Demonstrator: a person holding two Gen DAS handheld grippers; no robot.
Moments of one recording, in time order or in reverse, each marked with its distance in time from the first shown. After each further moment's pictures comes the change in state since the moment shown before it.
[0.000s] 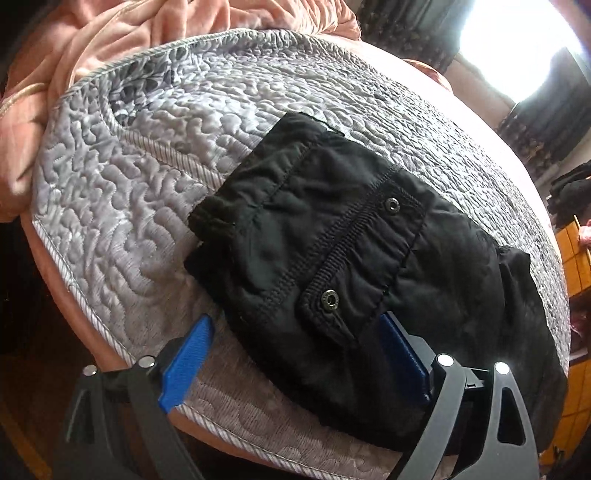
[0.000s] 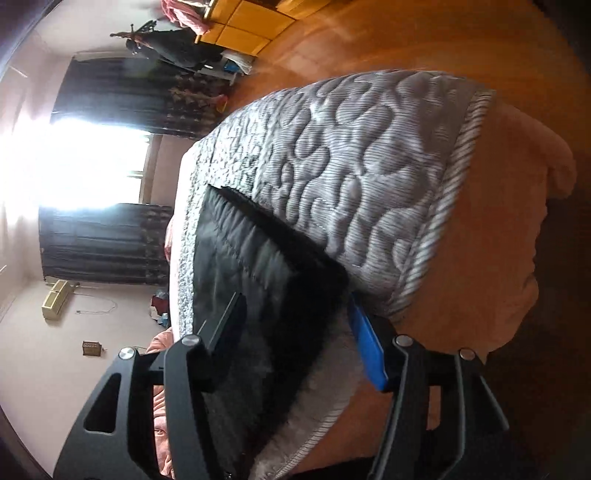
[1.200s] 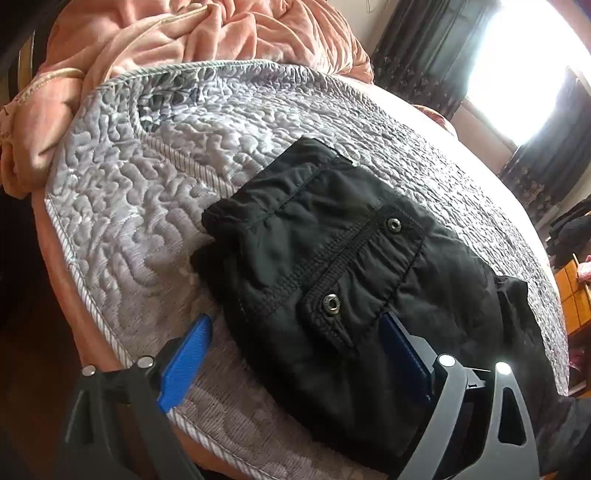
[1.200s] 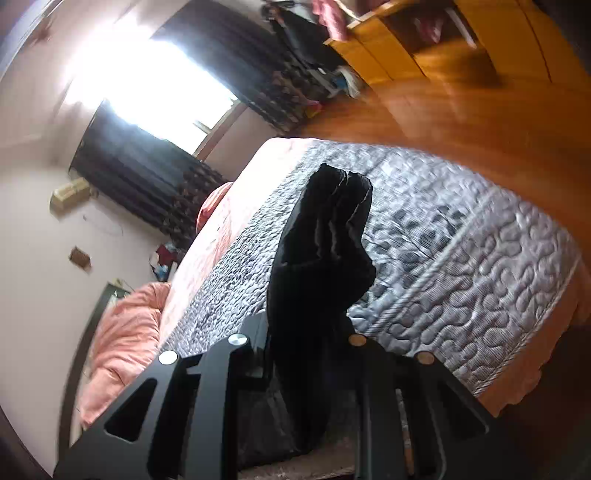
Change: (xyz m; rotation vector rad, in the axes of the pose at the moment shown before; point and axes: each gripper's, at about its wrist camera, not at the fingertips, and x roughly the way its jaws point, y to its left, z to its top) left arm -0.006 0.003 -0.022 -0.093 -0.174 -0.011; right arm -0.034 0.210 -0.081 -0.513 -0.094 0.029
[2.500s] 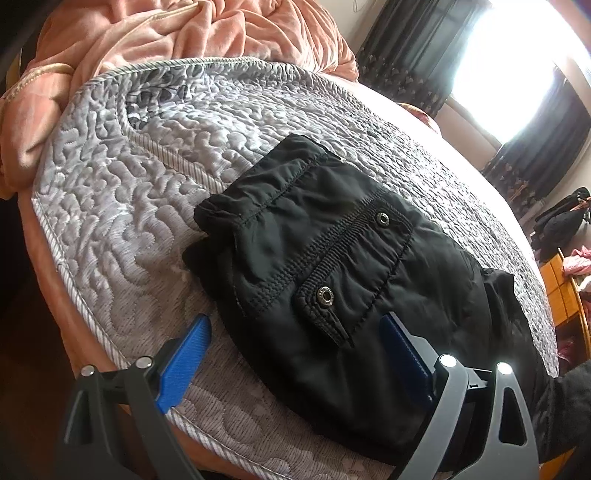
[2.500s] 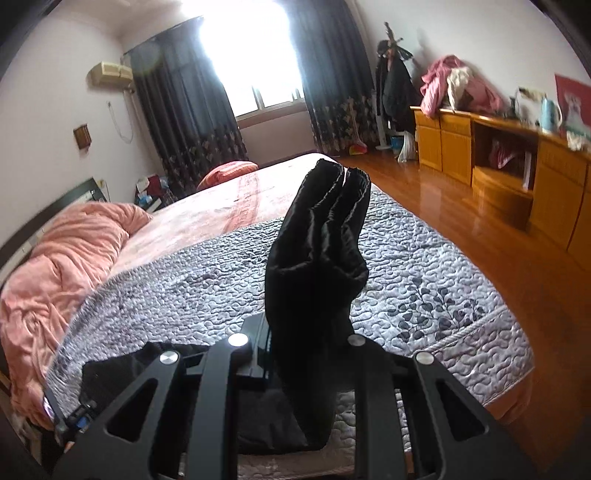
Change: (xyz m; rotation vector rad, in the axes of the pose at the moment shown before) left arm -0.004 0.003 -0.001 0.014 0.001 -0.070; right arm -0.009 0.188 -0.064 -0.554 -0.057 -0.163
